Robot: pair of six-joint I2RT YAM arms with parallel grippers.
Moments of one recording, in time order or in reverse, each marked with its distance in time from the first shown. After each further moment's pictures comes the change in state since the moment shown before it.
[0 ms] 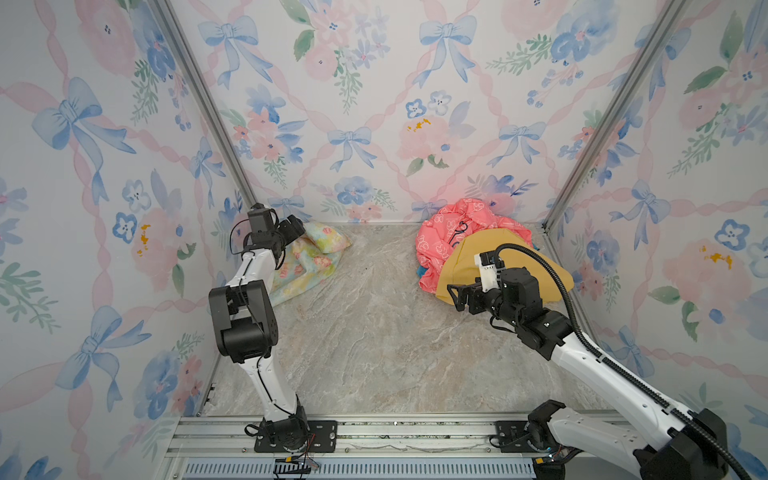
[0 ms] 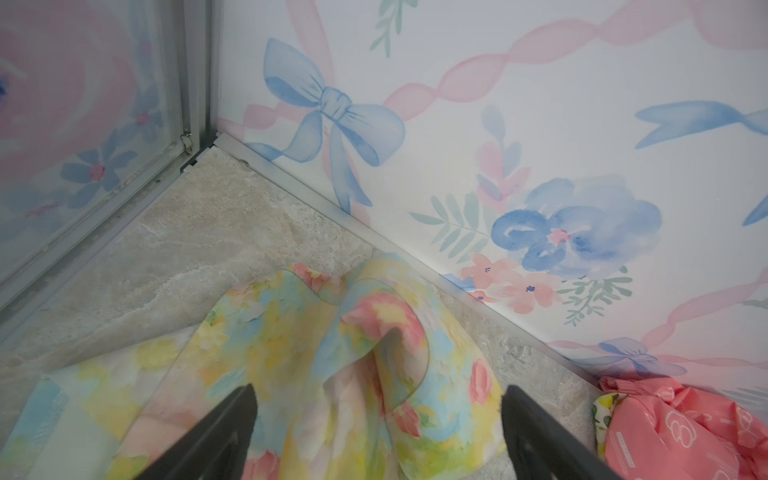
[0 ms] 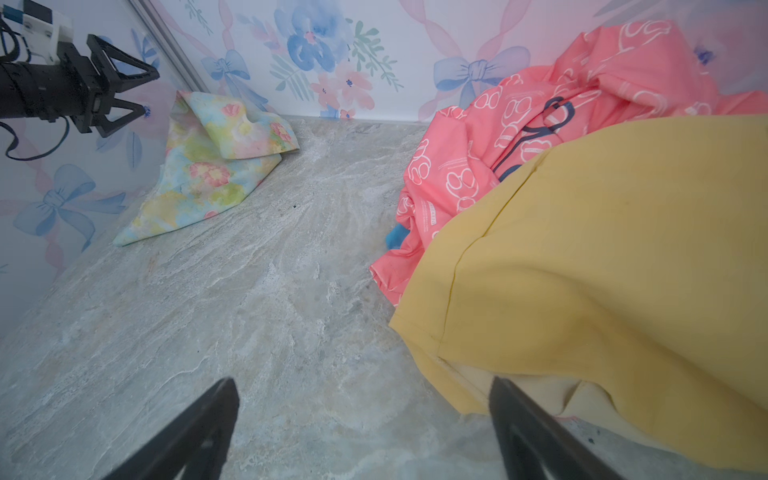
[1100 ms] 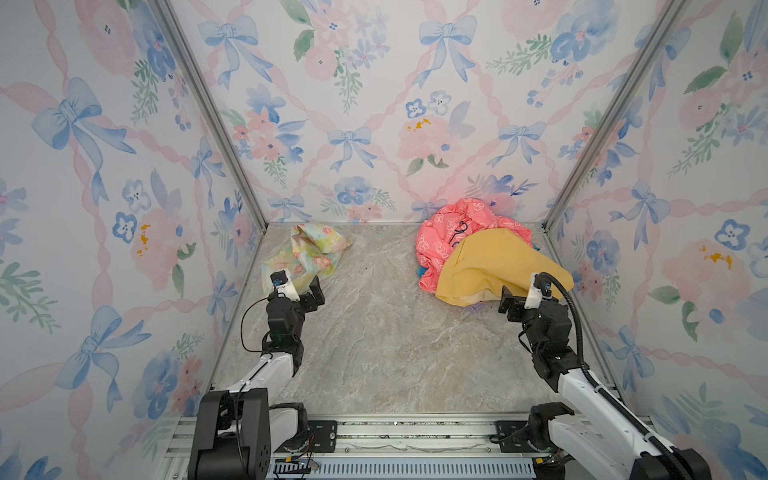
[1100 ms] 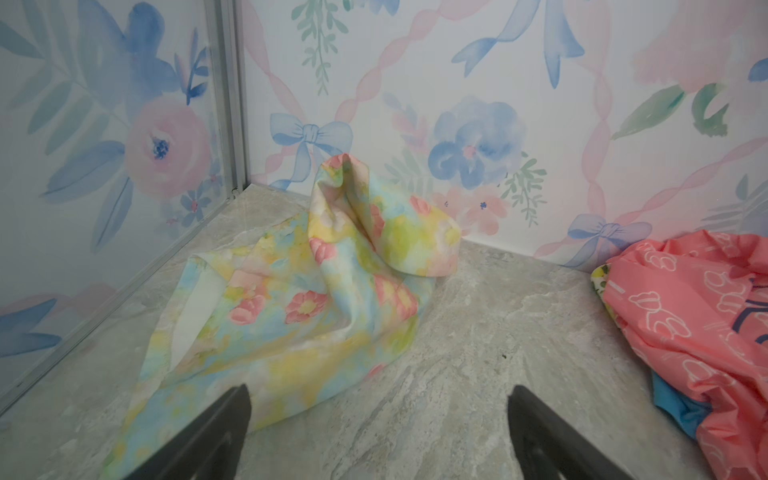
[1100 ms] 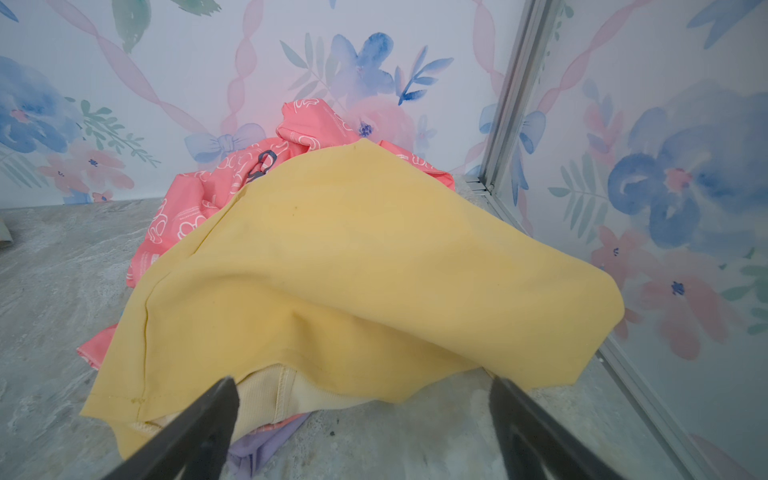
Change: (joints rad) left arm -0.161 -0.709 -1.189 0.793 -0.245 0.265; right arm -0.358 -0.168 -0.496 0.547 0.232 -0.140
